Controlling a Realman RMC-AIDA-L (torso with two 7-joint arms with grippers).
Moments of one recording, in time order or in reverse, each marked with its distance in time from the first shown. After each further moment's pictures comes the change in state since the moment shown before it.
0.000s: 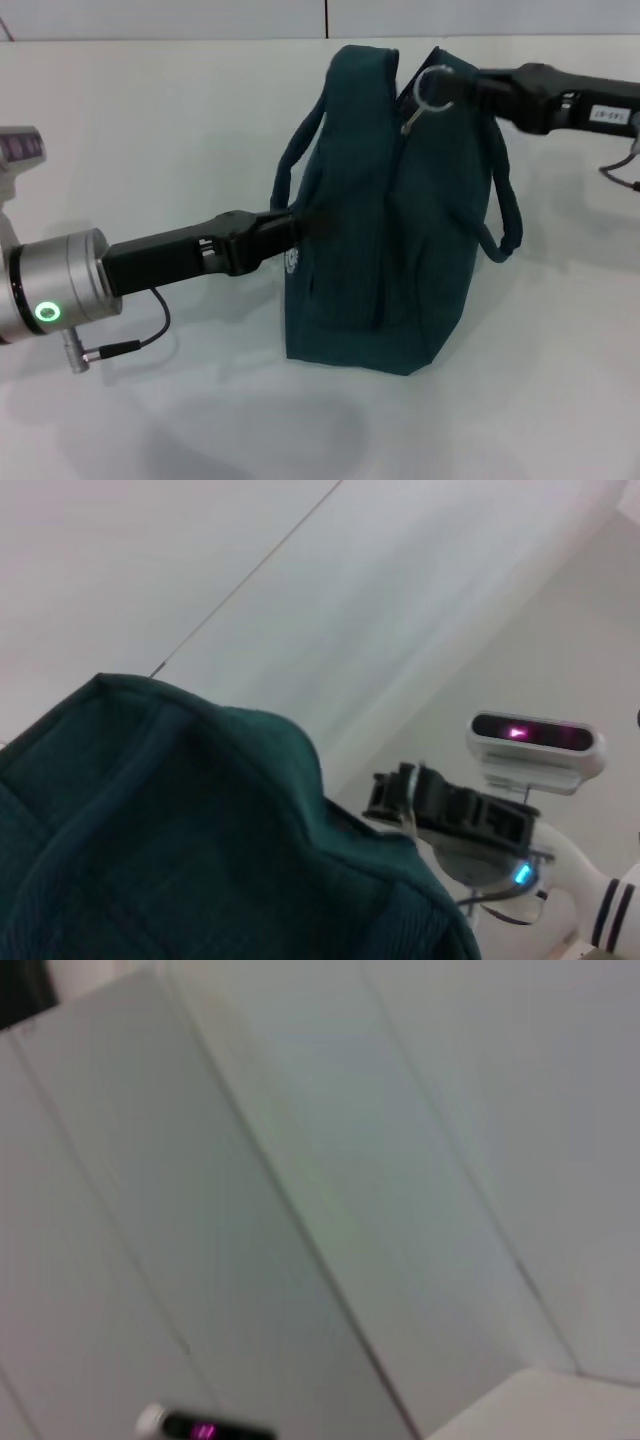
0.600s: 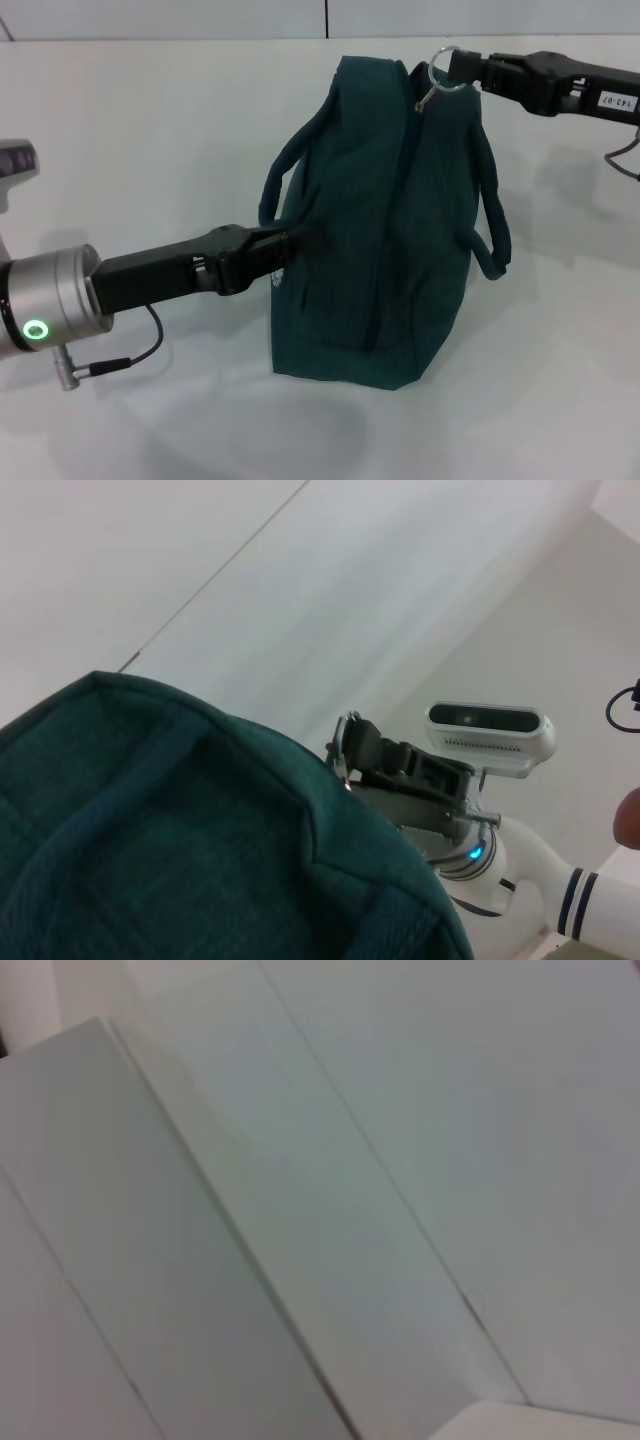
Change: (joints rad) left arm 0.025 0.003 0.002 0.000 0.004 0.046 0.015; right arm 0.000 -0.001 0.045 0.023 0.003 0.037 0.003
